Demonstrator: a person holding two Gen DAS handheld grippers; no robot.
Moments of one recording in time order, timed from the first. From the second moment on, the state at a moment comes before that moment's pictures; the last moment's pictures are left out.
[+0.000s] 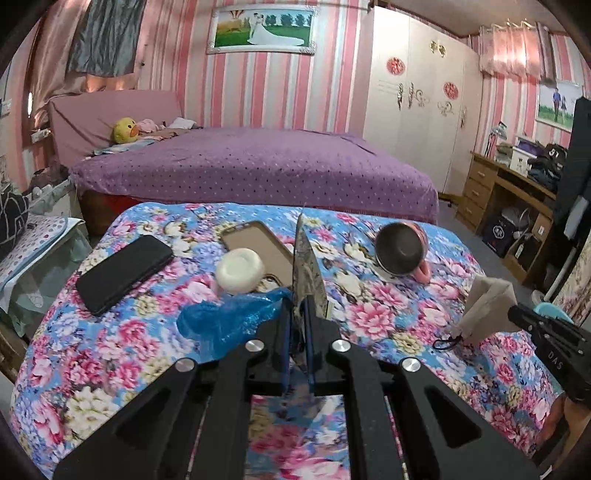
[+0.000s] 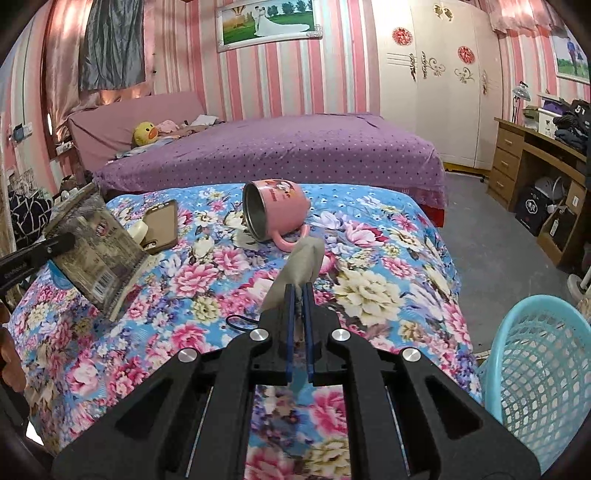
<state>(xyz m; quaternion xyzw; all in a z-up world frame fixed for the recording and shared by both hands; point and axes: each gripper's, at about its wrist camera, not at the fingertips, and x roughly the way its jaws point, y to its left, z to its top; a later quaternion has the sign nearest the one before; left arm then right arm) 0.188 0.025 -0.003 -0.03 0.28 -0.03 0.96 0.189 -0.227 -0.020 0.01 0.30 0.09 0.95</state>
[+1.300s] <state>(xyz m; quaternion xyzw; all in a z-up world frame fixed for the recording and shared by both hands) 0.204 0.025 -0.033 0.00 0.33 0.01 0.94 0.182 -0.291 -0.024 0.04 0.30 0.06 0.95</state>
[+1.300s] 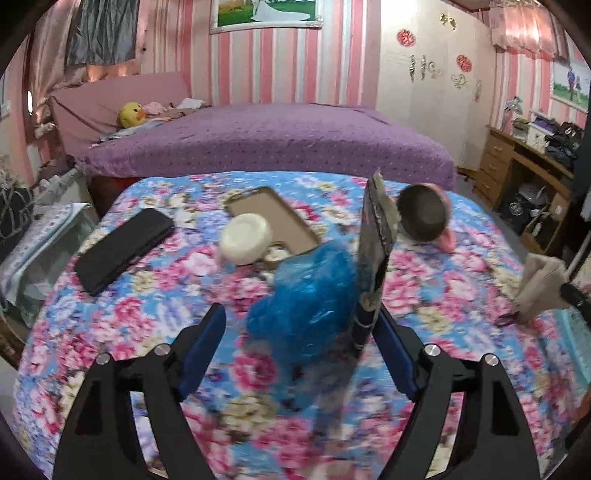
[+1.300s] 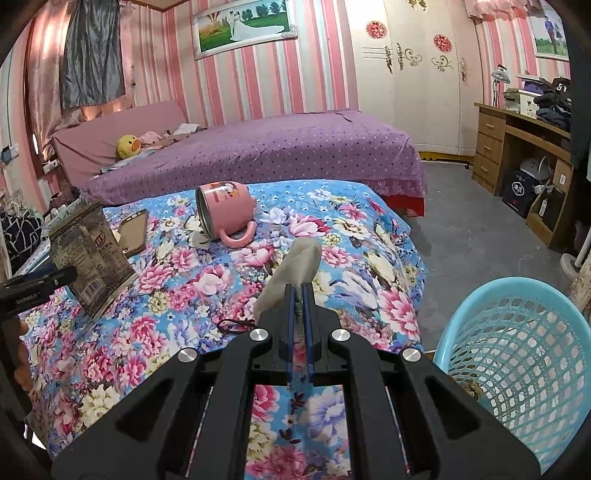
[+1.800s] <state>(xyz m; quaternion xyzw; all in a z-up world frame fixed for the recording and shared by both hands) 0.202 0.038 -0.040 -0.04 0.36 0.00 0.93 0.182 -0.293 -0.024 0.04 0.30 0.07 0.95</state>
